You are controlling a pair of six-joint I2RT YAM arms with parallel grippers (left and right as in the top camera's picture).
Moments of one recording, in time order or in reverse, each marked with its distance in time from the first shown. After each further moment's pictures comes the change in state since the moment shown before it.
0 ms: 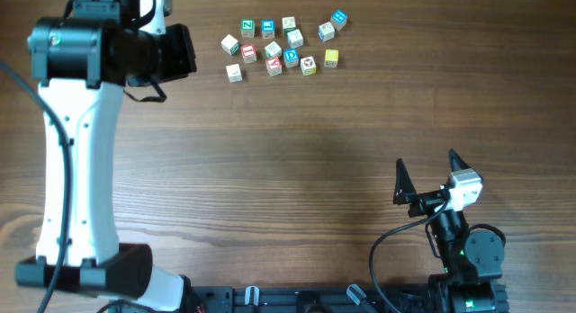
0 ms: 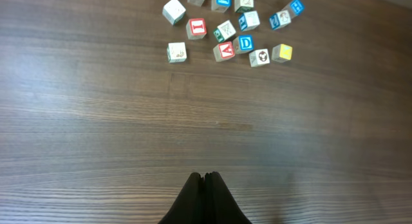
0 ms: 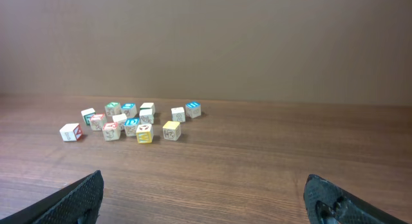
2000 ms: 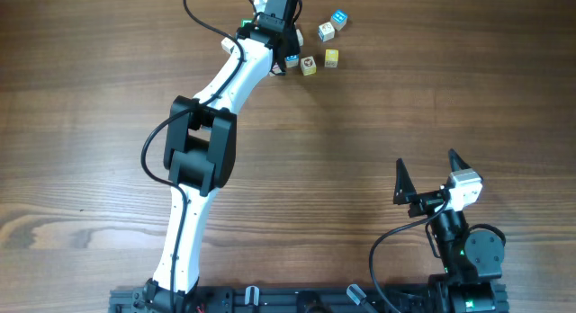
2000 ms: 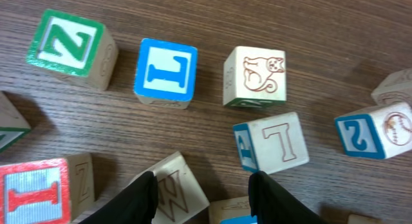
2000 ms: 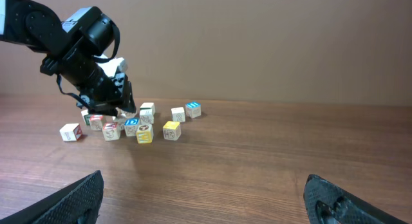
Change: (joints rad) left arm -0.299 0.792 0.037 0.855 -0.354 -0.251; right arm 0.000 0.000 0.000 0.000 0.000 0.000
